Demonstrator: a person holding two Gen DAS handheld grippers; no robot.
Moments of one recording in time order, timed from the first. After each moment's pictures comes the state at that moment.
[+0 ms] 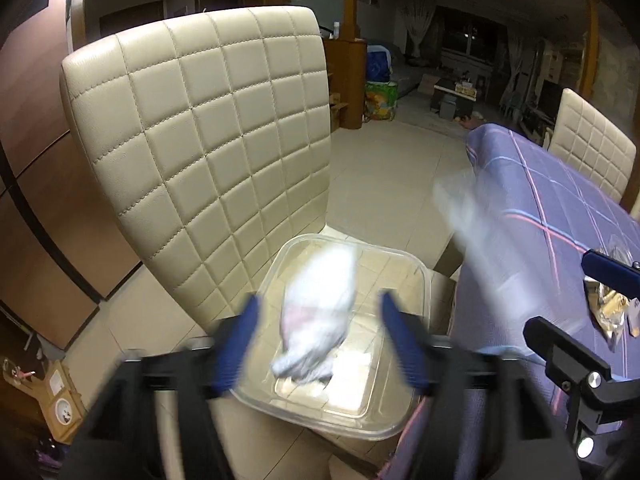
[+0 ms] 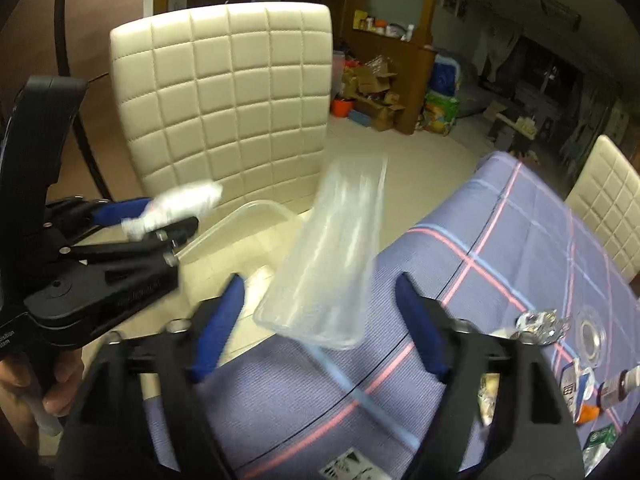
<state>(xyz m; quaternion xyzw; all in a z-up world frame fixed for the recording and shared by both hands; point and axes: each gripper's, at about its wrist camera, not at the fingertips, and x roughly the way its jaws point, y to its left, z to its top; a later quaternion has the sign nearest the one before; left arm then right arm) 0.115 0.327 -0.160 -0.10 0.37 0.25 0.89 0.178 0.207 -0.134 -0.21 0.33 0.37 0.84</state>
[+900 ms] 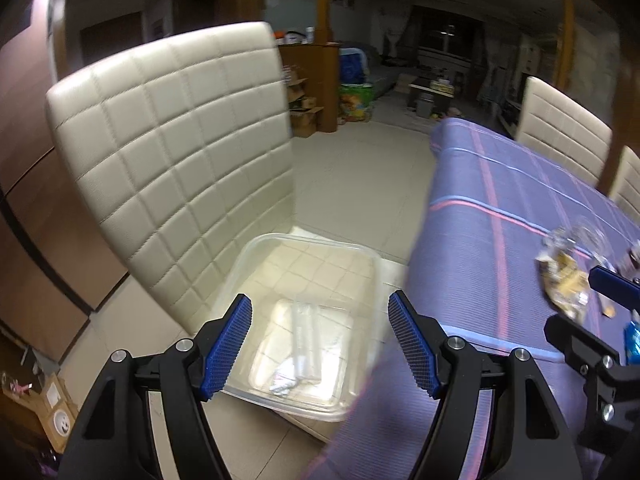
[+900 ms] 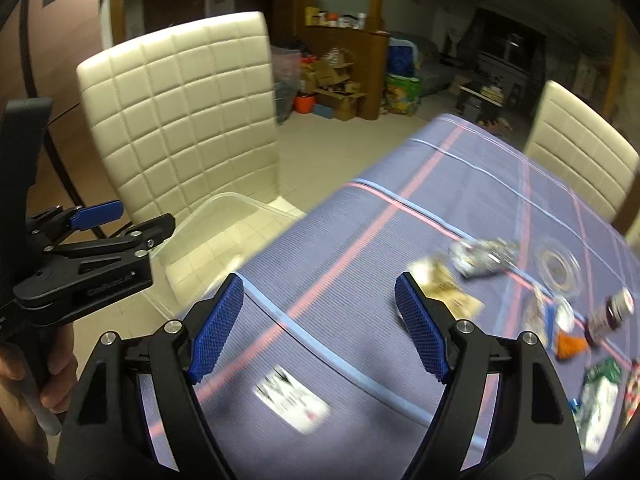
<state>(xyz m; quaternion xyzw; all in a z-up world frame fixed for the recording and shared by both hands) 0.113 0.265 -0.142 -0.08 0.37 0.21 0.90 0.178 0.114 -0.126 -0.14 0.36 0.31 0.87</state>
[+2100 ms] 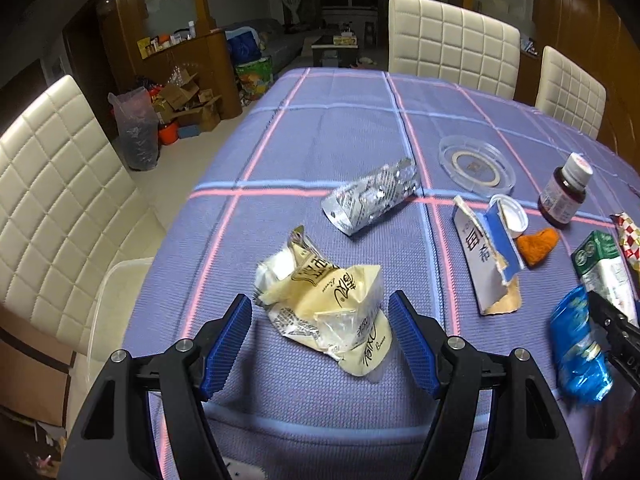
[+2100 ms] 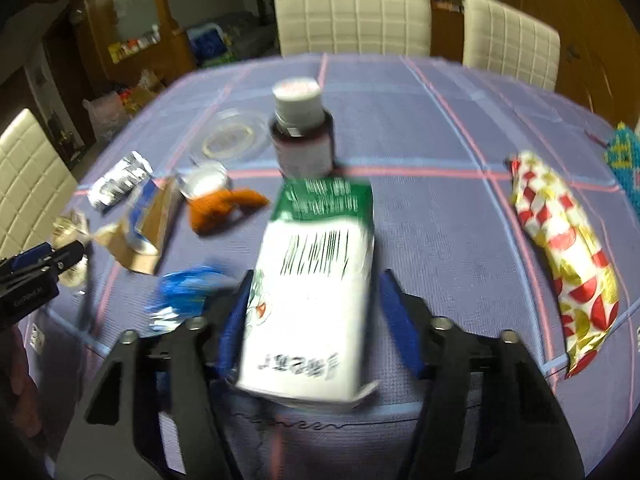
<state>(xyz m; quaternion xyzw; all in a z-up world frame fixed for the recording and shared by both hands) 0.232 0.078 -0.167 0.00 0.44 0.08 0.89 0.245 -0.161 -0.178 0.02 0.45 0.05 0.89</state>
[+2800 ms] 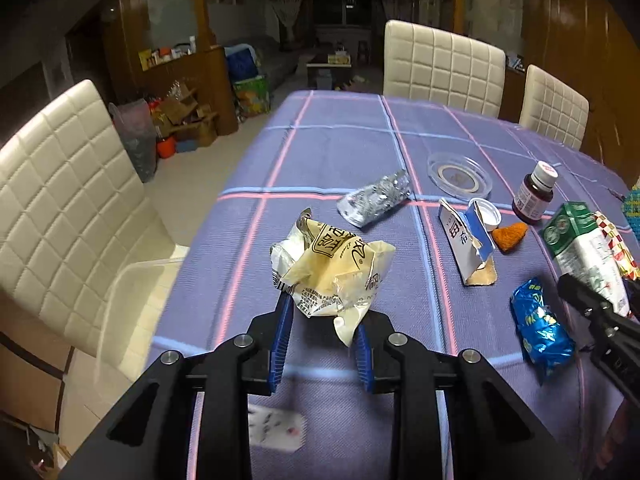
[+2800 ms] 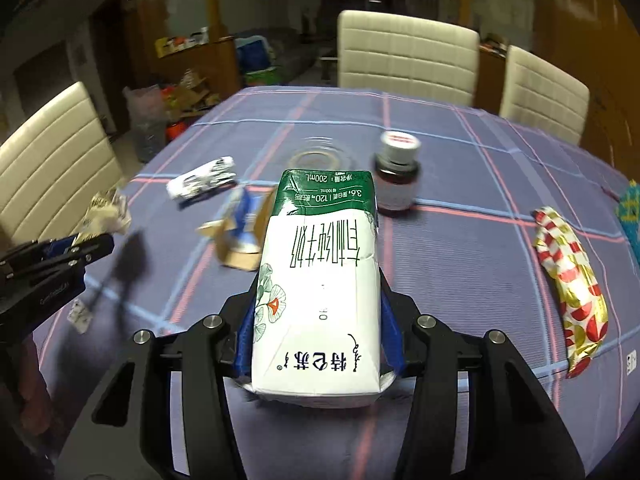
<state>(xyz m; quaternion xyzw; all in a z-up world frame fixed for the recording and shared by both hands) 0.177 0.097 -0.136 -0.01 0.40 0.06 0.92 0.203 -0.096 -0.136 -0.03 0.39 0.12 0.91</state>
